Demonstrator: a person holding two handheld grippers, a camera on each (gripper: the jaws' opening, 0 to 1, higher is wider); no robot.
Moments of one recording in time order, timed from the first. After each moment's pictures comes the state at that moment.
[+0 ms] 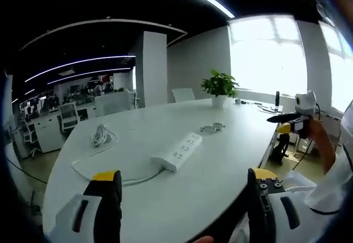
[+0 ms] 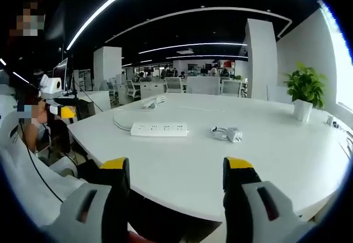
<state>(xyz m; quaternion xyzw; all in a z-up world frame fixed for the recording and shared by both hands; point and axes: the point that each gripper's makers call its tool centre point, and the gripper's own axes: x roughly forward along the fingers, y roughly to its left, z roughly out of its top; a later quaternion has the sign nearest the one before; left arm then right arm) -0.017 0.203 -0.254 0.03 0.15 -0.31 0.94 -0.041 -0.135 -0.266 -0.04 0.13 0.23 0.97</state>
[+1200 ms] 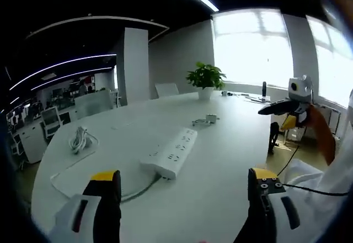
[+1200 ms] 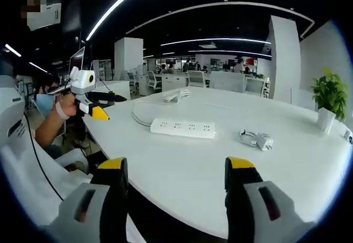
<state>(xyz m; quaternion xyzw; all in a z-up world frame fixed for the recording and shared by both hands) 0.052 0.171 -0.295 0.05 0.17 -0.38 0.91 -0.018 -0.076 -0.276 -0.07 0.14 0.32 0.94</state>
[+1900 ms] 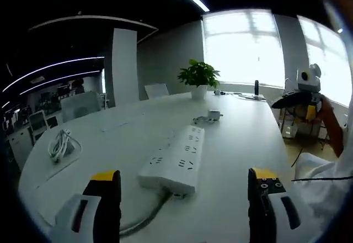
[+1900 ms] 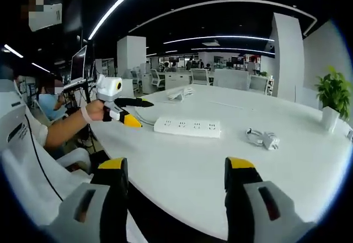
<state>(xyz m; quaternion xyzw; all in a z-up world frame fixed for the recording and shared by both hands) 0.125 0.141 -0.335 0.06 0.16 -0.42 0.89 -0.017 -0.067 -0.280 -0.07 0.15 0.33 0.93</state>
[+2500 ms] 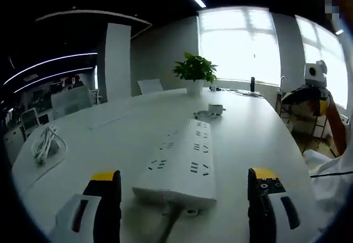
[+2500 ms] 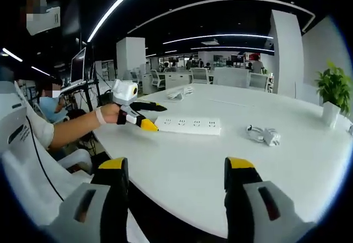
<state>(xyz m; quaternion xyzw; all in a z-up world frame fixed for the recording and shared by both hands) 0.156 0.117 -0.355 0.05 0.17 -0.46 0.87 -0.016 -0.072 -0.286 -0.06 0.16 0.33 0.93</state>
